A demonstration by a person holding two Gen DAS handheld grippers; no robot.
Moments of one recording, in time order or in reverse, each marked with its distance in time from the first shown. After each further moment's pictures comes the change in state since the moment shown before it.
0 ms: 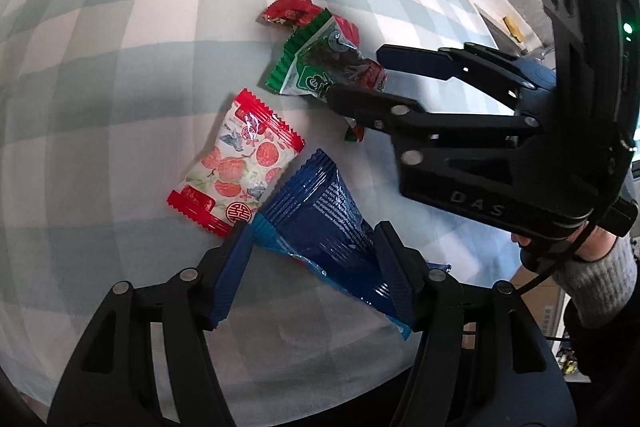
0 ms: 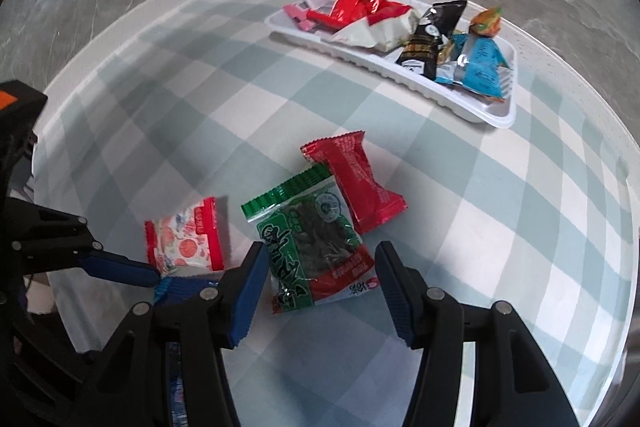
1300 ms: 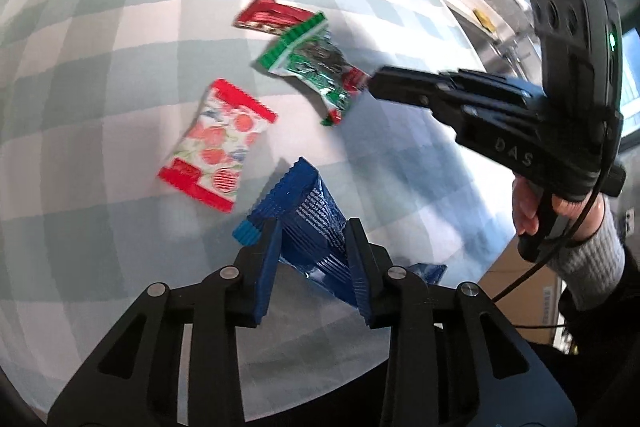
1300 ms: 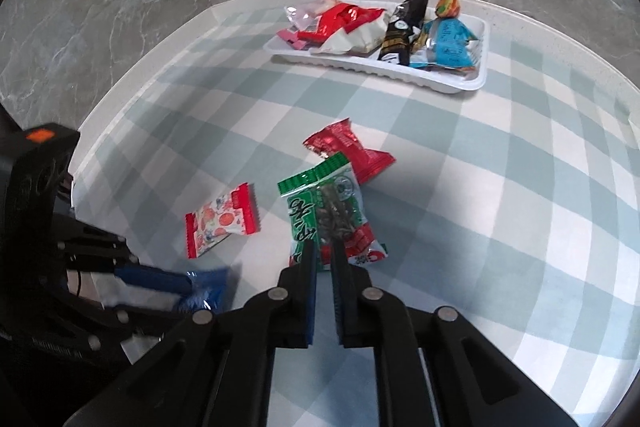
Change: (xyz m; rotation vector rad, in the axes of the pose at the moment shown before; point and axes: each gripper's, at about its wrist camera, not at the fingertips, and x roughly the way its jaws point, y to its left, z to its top) left arm -0.011 -0.004 -0.019 0.067 -0.038 -0.063; right arm -0.036 -0.018 -0.036 0.151 -0.084 0.130
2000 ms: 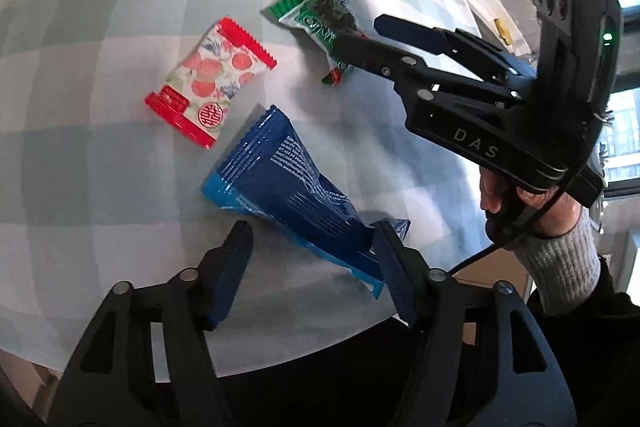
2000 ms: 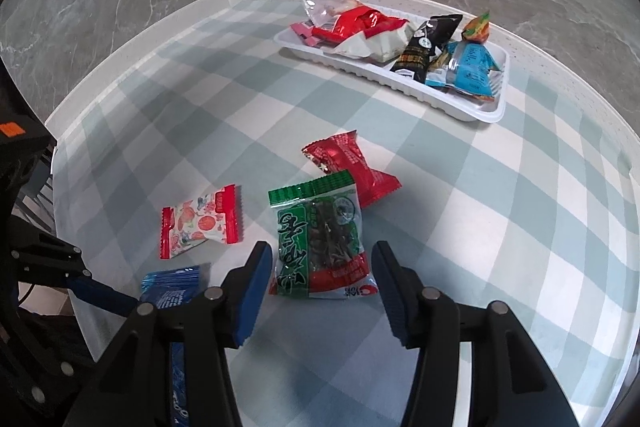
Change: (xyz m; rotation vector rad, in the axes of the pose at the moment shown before) left arm 0.003 -0.002 -0.018 -0.174 0.108 -0.042; right arm 0.021 0.010 0.010 -0.144 0.002 -0.064
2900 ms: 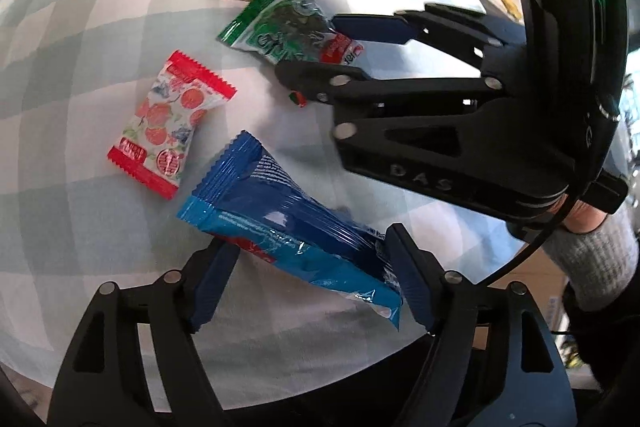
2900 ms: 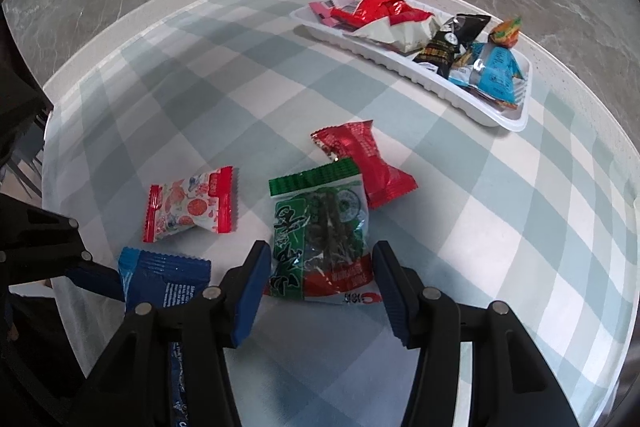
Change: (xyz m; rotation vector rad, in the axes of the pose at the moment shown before) left arm 0.024 -0.043 0.014 0.137 -0.023 0.143; right arm 0.019 0.007 0.002 -0.107 0.052 -0.019
